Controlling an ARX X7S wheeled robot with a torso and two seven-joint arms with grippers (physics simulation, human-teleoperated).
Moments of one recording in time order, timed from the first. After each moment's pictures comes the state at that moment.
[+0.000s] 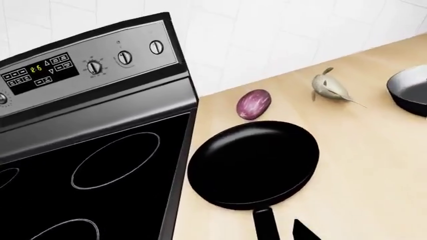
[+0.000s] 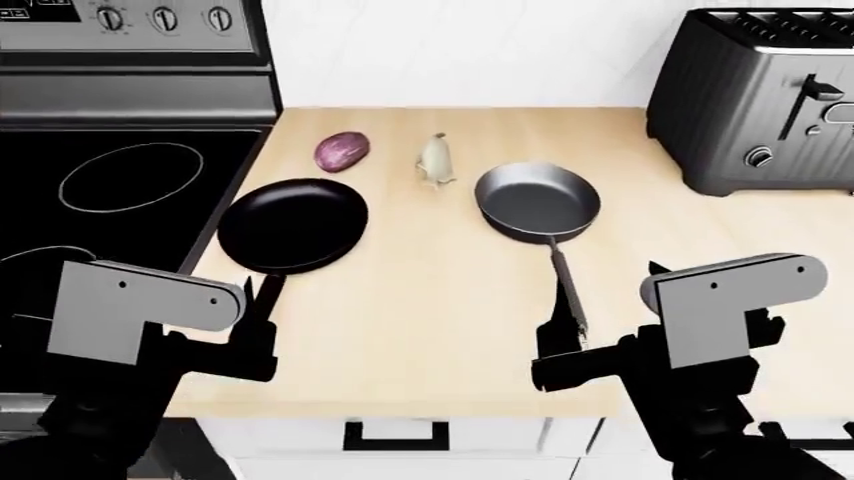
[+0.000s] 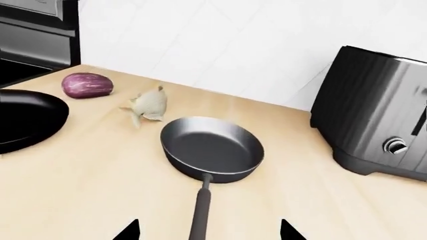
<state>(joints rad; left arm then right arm) -0.47 -0.48 -0.16 0.99 -0.87 -1.53 -0.52 0.42 0.35 0.06 -0.97 0.68 1.43 0.40</state>
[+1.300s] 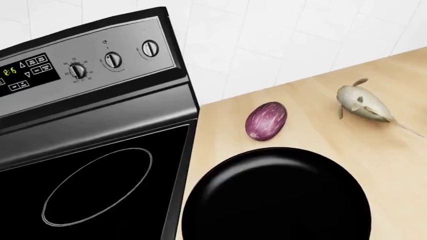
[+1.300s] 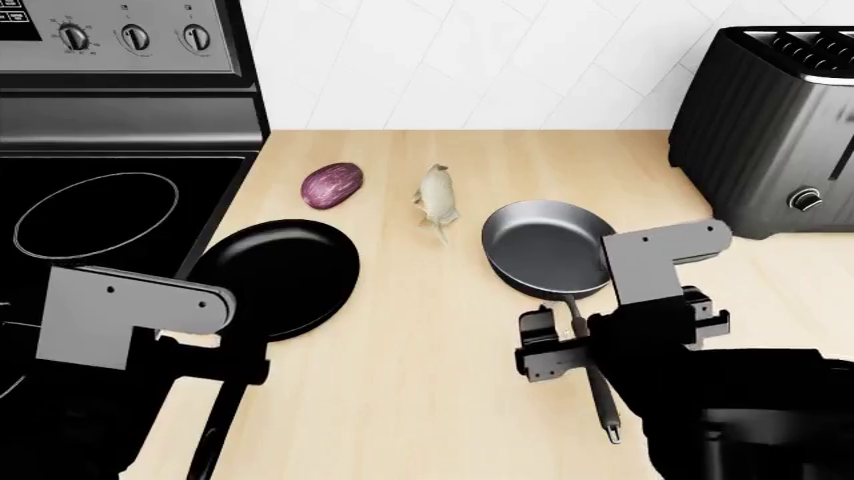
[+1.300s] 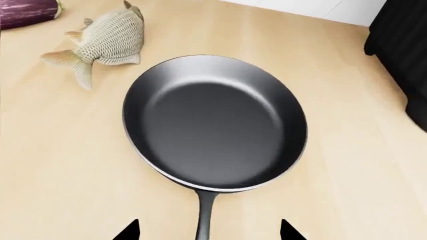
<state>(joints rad) -0.43 -0.57 -0.15 0.93 -1.03 -1.41 -0.66 0.70 0.46 -0.10 -0.44 1.51 1.45 1.11</state>
